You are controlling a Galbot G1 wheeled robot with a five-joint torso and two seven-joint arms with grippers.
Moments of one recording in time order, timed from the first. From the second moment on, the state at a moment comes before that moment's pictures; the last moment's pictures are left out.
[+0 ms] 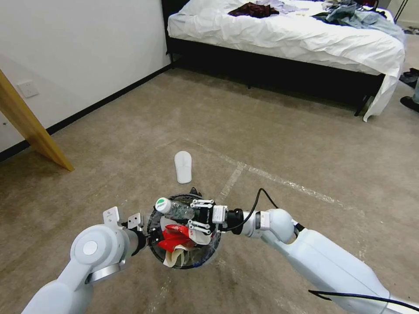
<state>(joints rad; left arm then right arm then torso) 1.21 -0.98 -0.36 -2.20 -1.84 0.74 -1.21 -0.71 0.98 -0.31 1.68 0.48 0.49 -0.72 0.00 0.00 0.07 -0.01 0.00</state>
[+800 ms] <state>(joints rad) 1.26 -0.97 -0.35 -2.26 -1.84 0.74 -1.21 -0.73 0.99 -0.28 1.62 0.40 0.52 -0.76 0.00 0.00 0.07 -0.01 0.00</state>
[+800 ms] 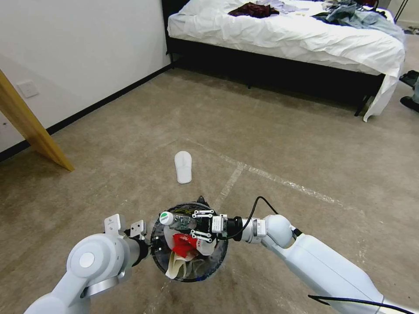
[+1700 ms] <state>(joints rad) 1.26 -1.01 -0.35 -2.24 -1.80 0.74 -1.21 -0.73 0.97 -0.27 1.63 0.39 0.51 -0.75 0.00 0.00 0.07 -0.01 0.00</state>
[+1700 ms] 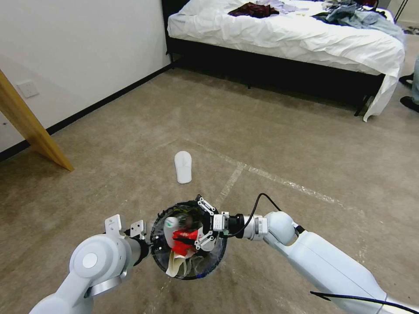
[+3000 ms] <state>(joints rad) 1.26 -1.01 -0.42 -2.21 -1.76 0.74 -1.22 -0.63 0.90 -0.25 1.81 0.53 0.42 -0.65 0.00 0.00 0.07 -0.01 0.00</state>
